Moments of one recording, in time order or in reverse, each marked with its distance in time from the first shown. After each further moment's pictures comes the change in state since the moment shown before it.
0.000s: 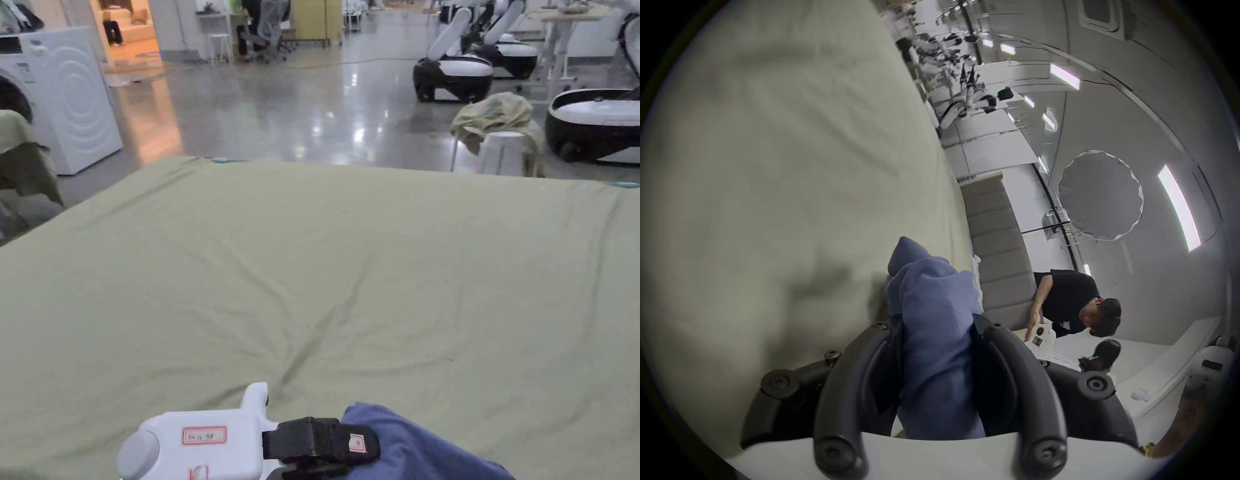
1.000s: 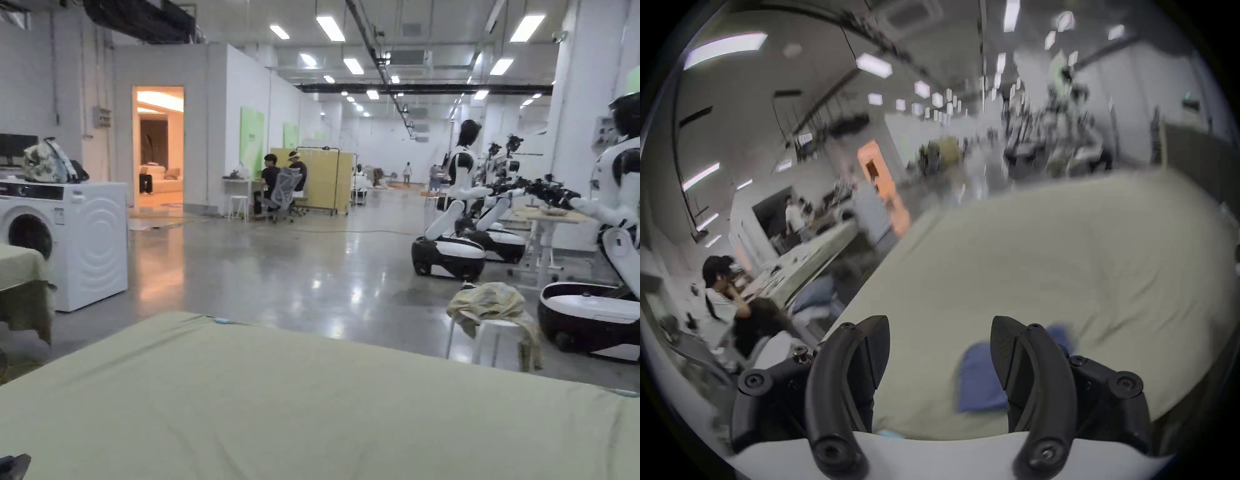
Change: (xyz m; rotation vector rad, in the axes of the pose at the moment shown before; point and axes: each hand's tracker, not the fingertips) left arm 0.187 0.001 0.183 0.644 1.112 -0.926; right arm -0.014 0.031 0.040 0.371 -0.253 0.266
